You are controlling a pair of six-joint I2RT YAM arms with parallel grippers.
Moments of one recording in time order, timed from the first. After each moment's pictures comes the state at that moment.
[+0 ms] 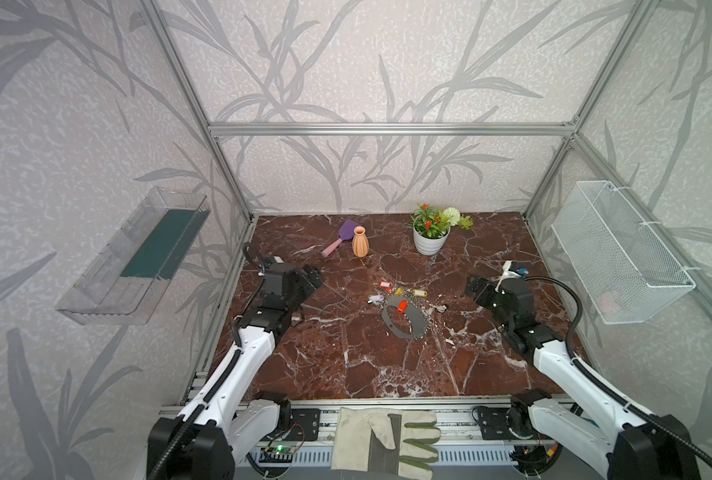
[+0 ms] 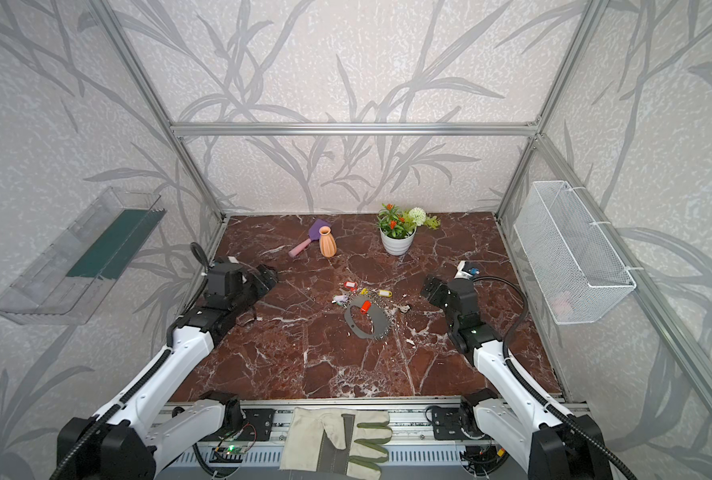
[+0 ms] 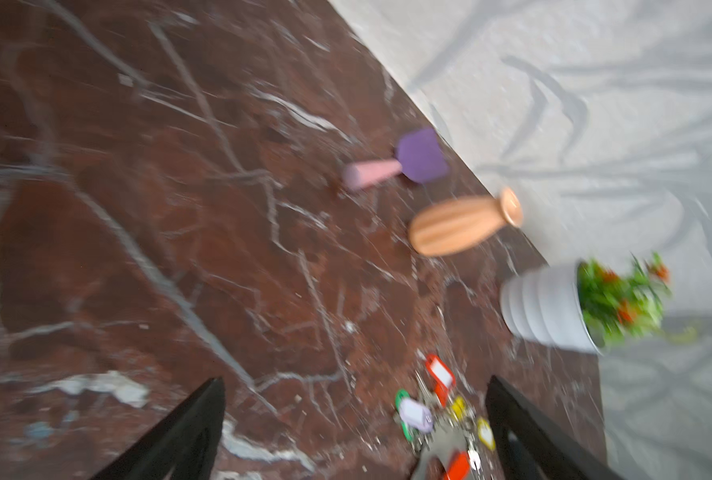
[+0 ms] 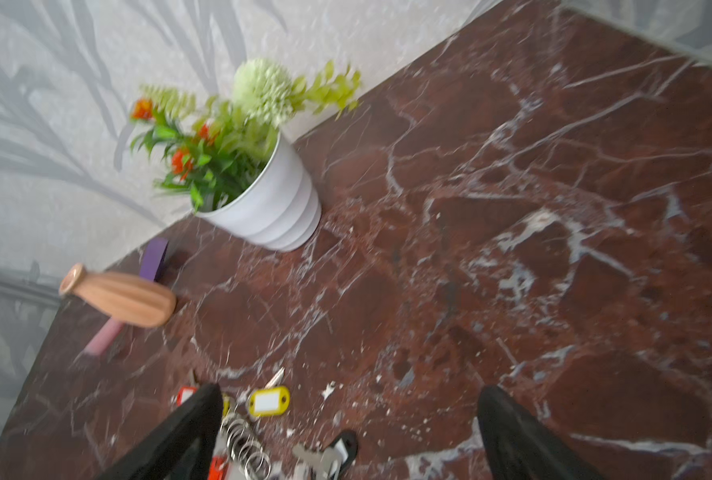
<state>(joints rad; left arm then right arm) -0.23 1.01 0.69 -0.27 0.00 -0.82 0.30 0.98 0.51 -0.03 0.16 0.62</state>
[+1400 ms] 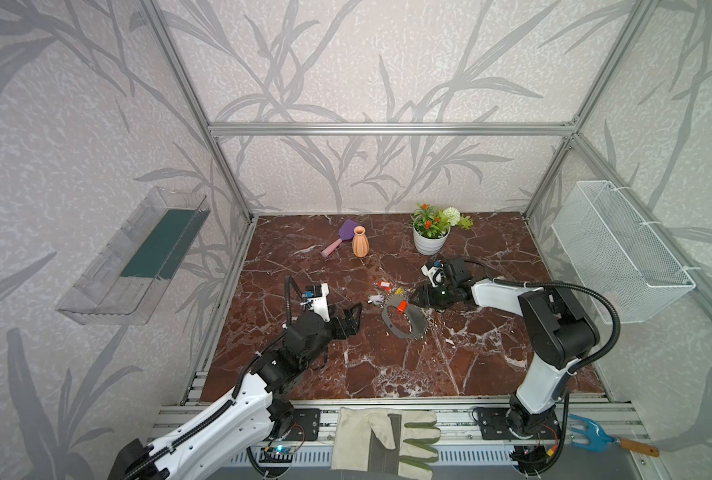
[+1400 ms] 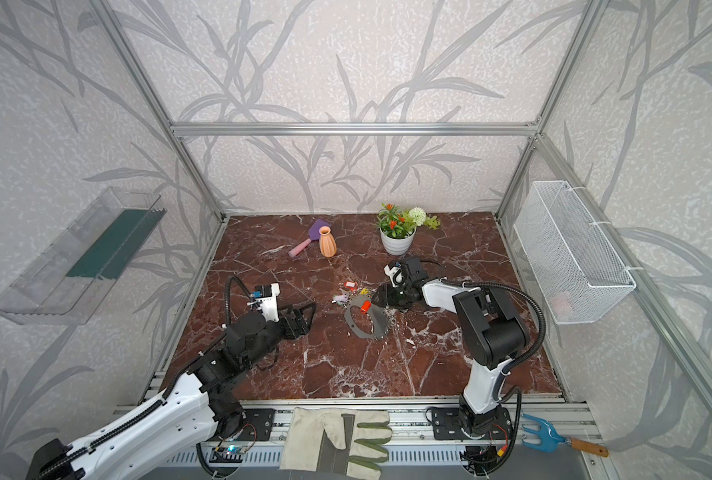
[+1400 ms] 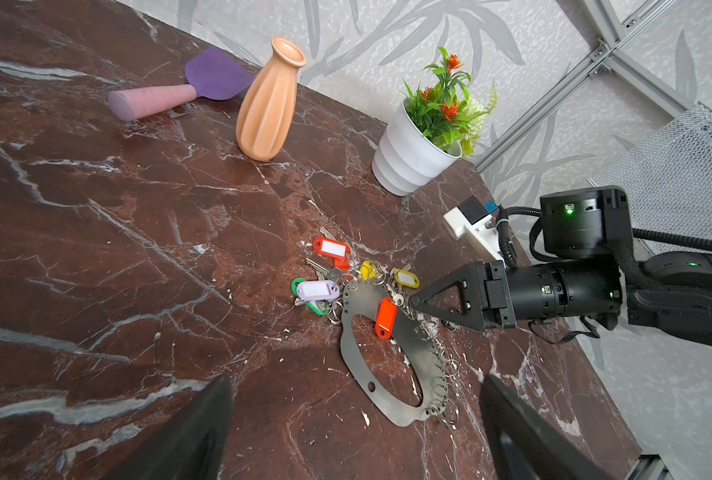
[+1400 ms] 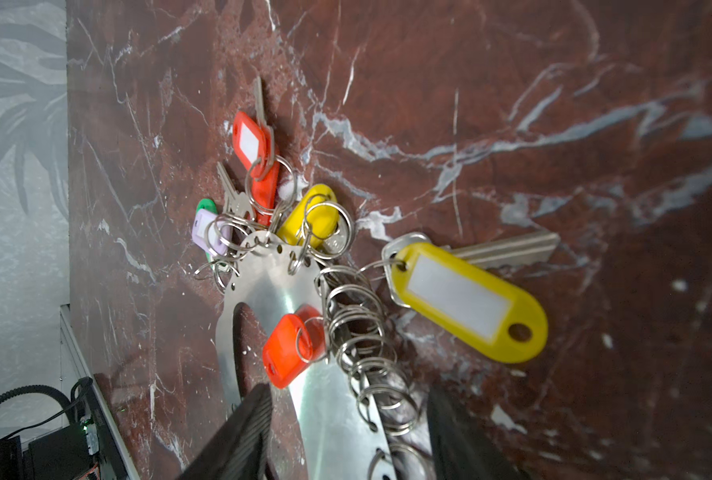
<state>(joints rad) -0.68 0.70 0.35 0.01 -0.18 -0.68 0.38 1.81 0.94 -0.14 -0.53 0.40</state>
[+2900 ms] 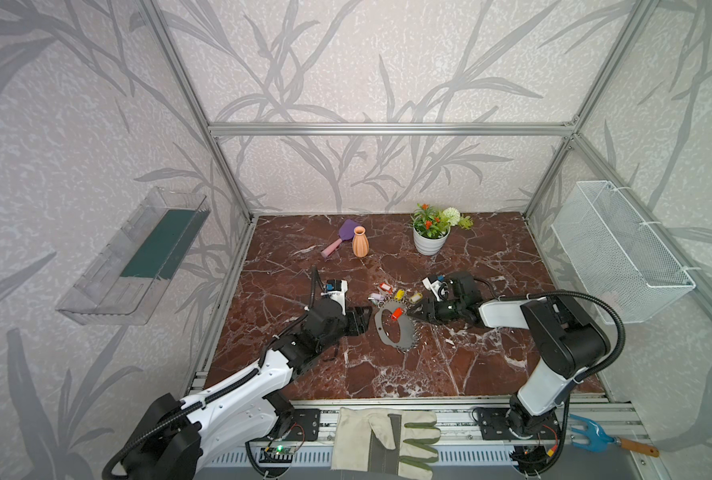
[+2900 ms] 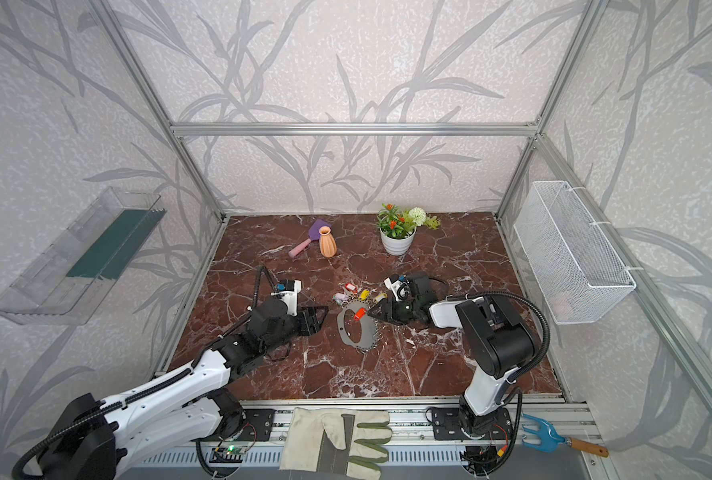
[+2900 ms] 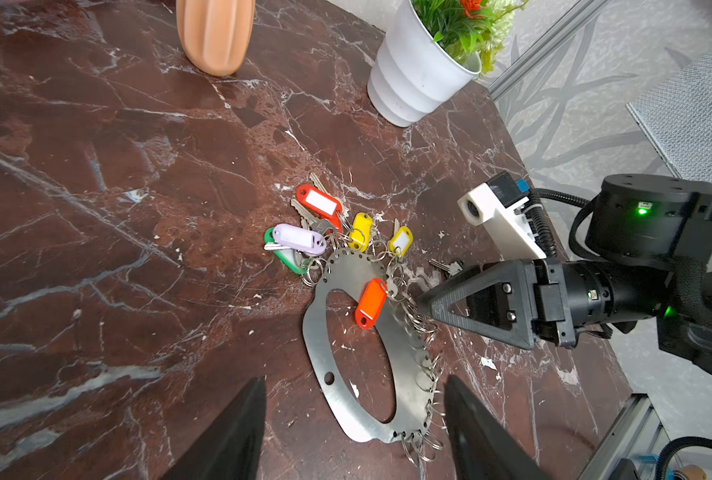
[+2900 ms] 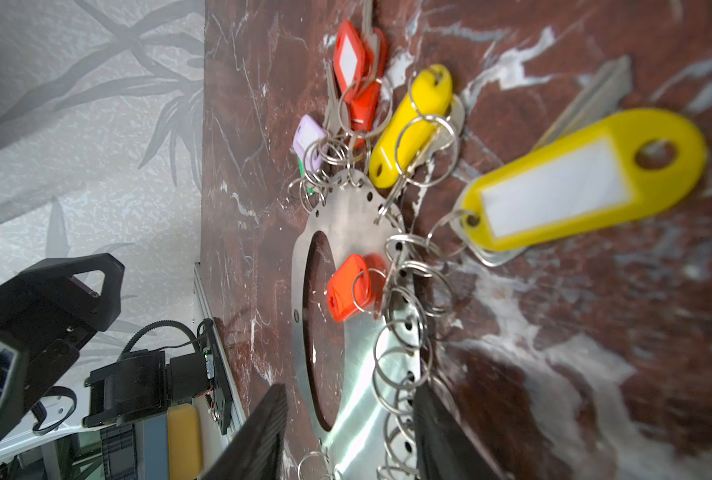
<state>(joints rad) -0.69 1.00 0.44 0.05 -0.05 -0.69 0.37 1.73 0.67 0.23 -0.80 0.59</state>
